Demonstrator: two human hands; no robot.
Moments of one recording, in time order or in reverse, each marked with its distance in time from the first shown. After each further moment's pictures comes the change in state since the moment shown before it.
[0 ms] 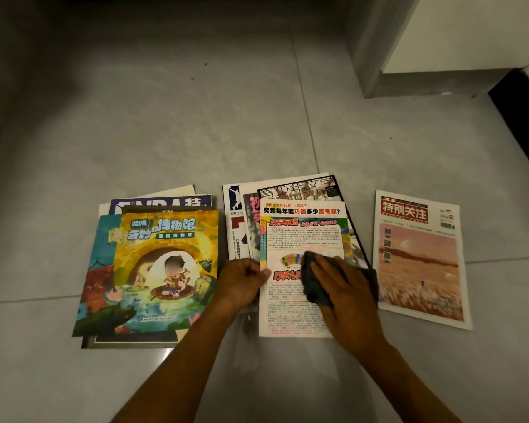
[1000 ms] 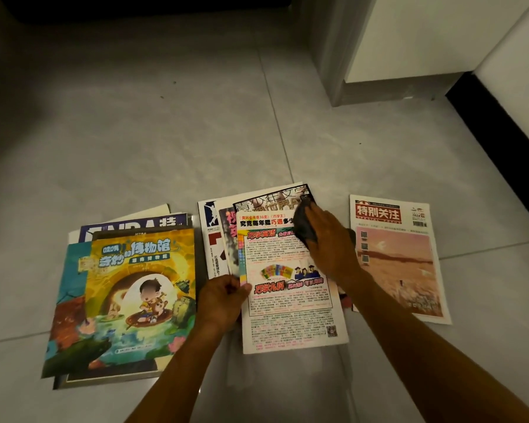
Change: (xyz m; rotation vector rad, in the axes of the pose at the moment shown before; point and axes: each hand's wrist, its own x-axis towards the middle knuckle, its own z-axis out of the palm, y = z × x) left_hand 0.005 -0.005 0.010 0.074 0.109 0.063; right_hand 0.117 0.037 -0.016 0.099 -0.030 0.223
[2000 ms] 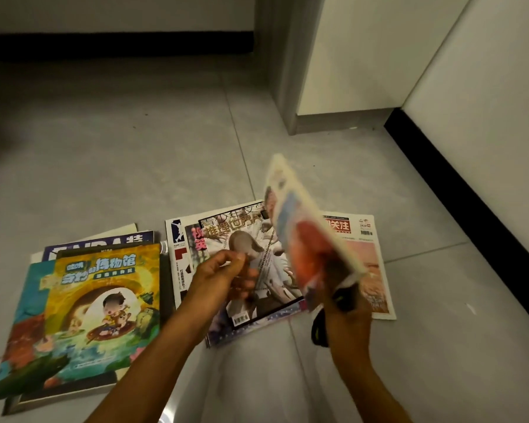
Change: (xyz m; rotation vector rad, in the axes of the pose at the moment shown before) left_hand -0.072 0.086 0.007 -0.340 -0.316 0.192; right_hand -0.158 -0.014 -0.061 0.914 0.591 0.471
